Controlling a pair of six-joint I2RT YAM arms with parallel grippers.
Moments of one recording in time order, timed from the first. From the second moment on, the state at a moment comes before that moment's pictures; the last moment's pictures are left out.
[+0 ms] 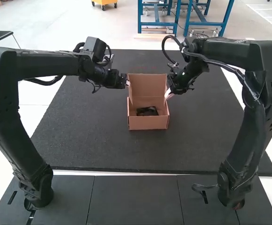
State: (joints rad) left arm -0.38 1.61 1.19 -0.35 0.17 -0.17; right arm 0.30 1.73 1.39 -0.94 -0.39 -0.11
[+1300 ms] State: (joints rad) left arm -0.38 1.59 1.11 -0.38 0.20 -0.16; right arm 0.30 1.72 1.33 -0.96 -0.39 -0.14
